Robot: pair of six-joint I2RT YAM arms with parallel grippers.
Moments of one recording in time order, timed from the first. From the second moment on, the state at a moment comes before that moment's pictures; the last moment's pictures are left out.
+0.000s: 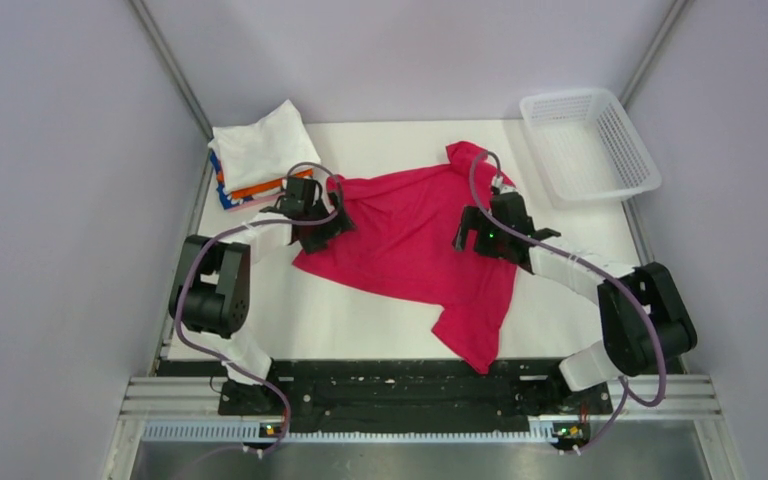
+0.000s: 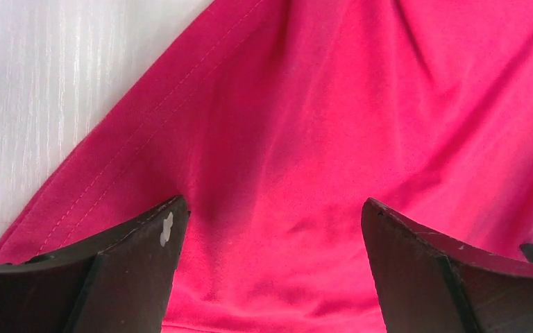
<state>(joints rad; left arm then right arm) -0.22 1.70 1.01 -0.21 0.15 -0.70 0.39 1.47 0.80 -0.10 0.01 0.50</state>
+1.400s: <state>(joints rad) -0.15 1.35 0.87 -0.30 -0.23 -0.84 0.27 1.44 0.97 -0.14 0.18 0.42</state>
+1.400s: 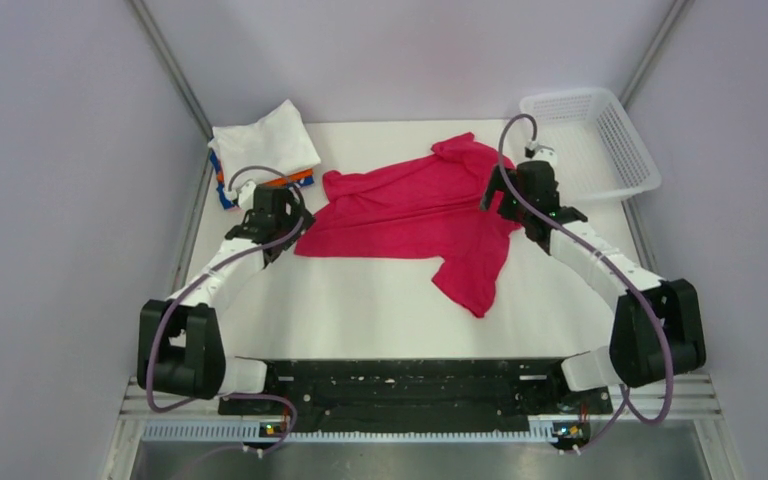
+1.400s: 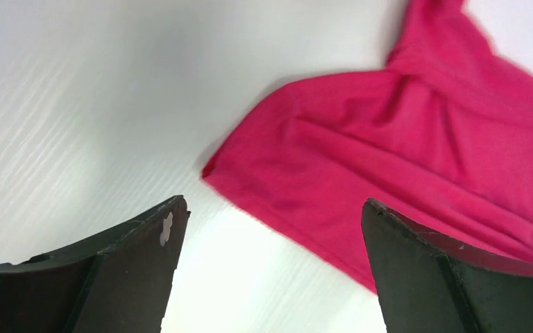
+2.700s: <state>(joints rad) -0.14 1.75 1.08 -0.55 -0.32 -0.86 0.27 1.28 0.81 -0.30 0.36 0.52</state>
